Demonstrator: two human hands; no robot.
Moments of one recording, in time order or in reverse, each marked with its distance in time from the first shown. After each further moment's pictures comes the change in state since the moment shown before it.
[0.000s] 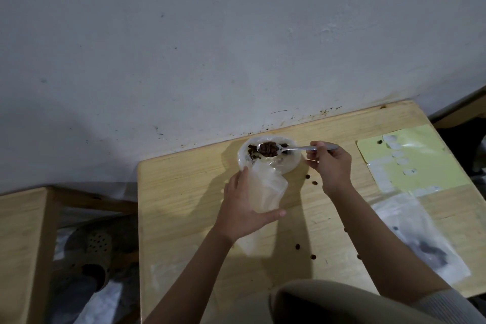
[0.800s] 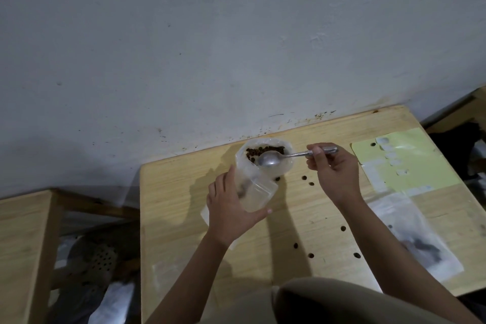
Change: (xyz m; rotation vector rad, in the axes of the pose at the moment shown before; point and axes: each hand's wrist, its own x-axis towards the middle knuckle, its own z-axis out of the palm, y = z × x) left_hand -0.010 -0.013 -0.002 0.235 0.294 0.038; right_hand -0.052 -0.029 -0.020 -0.177 -0.150 -0.388
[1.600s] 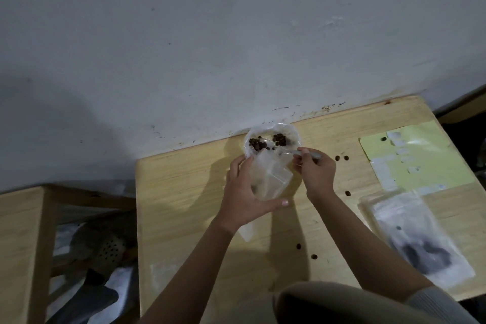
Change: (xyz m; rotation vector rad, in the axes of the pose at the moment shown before) left_hand 0.034 0.012 0.013 -0.265 -0.183 0.040; right_hand 0.023 0.057 0.050 0.089 0.189 0.395
